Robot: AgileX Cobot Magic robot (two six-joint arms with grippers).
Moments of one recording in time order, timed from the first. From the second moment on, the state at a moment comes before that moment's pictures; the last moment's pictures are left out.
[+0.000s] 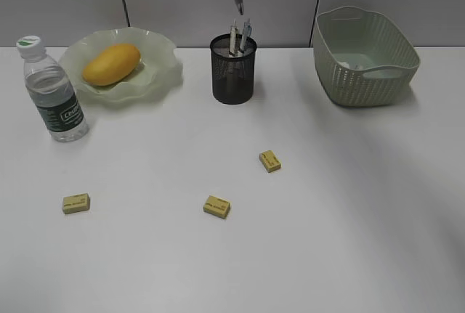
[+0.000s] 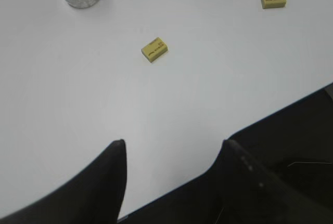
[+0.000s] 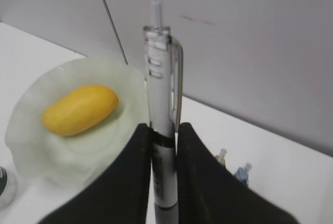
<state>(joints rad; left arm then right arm) -0.54 0.34 -0.53 0.11 1.07 -0.09 0.49 2.15 -1.96 0.23 0.38 -0.14</state>
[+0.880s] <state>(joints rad) -0.54 0.34 -0.53 0.11 1.07 -0.09 0.51 2.30 -1.72 0.24 -0.19 -0.15</state>
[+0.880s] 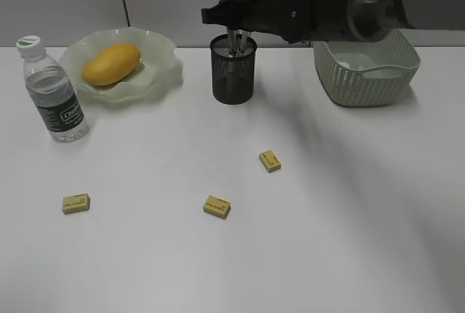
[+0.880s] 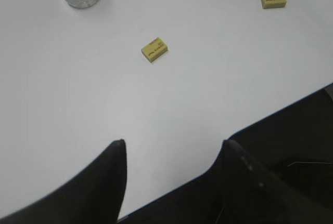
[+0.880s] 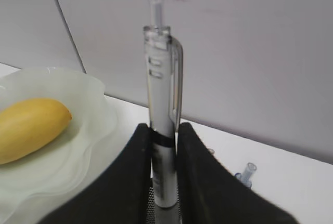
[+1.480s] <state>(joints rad) -0.54 0.34 -0.53 0.11 1.07 -0.09 0.51 2.28 -1.72 0.22 -0.02 -0.15</state>
